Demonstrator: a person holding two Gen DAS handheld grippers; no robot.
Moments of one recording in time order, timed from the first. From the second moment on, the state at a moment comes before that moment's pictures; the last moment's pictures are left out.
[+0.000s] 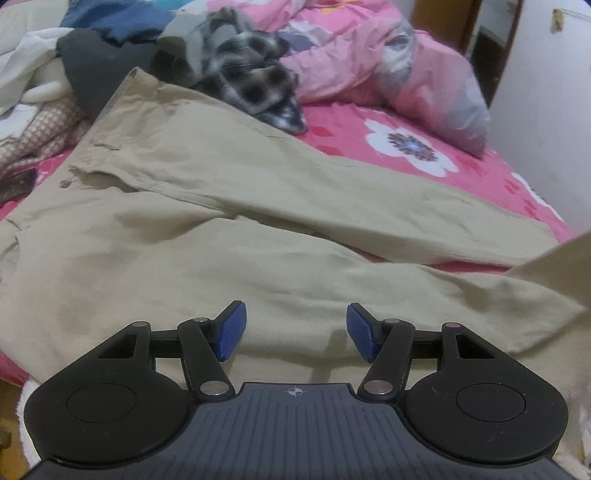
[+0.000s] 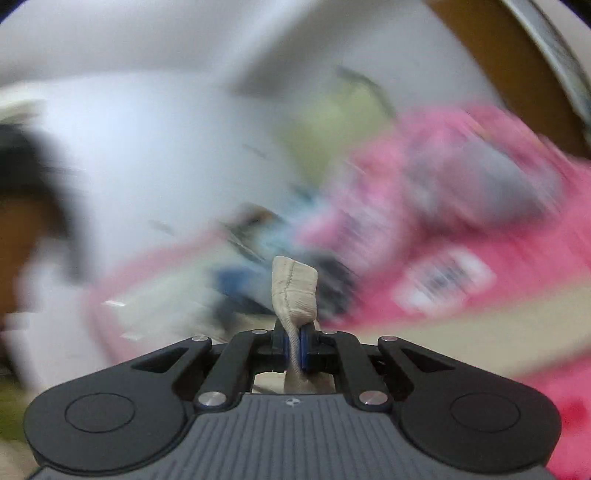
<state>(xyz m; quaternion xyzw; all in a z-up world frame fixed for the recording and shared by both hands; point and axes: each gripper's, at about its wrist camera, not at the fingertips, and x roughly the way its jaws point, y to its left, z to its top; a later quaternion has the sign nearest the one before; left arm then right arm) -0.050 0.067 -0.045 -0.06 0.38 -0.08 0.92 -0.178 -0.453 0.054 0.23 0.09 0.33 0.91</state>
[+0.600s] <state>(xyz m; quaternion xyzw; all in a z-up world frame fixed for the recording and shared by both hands) -0.017 0.042 -0.068 -0.01 0.41 -0.04 0.91 -0.138 -0.583 -0.038 0.36 0.12 0.13 0.92</state>
